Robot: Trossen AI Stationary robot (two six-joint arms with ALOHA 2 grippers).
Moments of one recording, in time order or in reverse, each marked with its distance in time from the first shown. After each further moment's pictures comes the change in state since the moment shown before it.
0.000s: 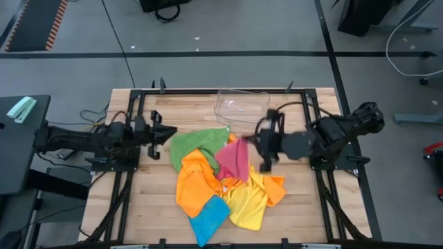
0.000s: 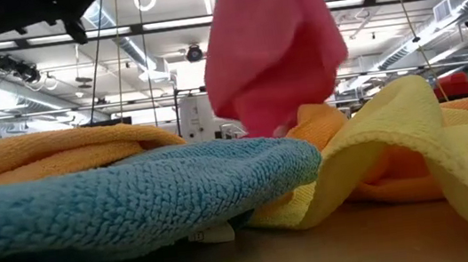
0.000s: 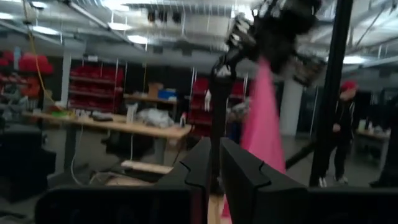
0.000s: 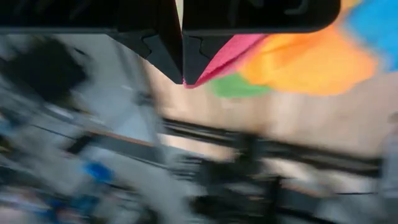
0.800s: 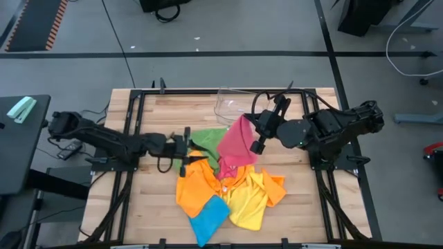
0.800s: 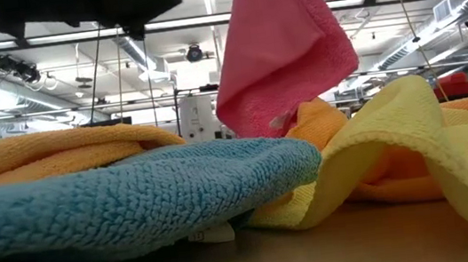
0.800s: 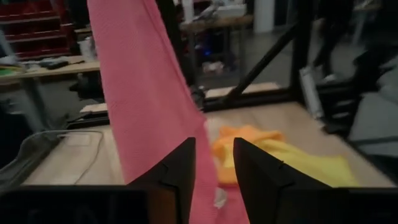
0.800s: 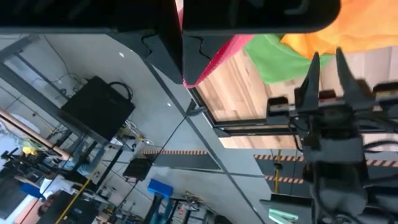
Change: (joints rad) left arm -0.170 0.607 0.290 -0.060 -0.030 0.191; right arm -0.061 -0.003 0.001 0.017 0.131 0.118
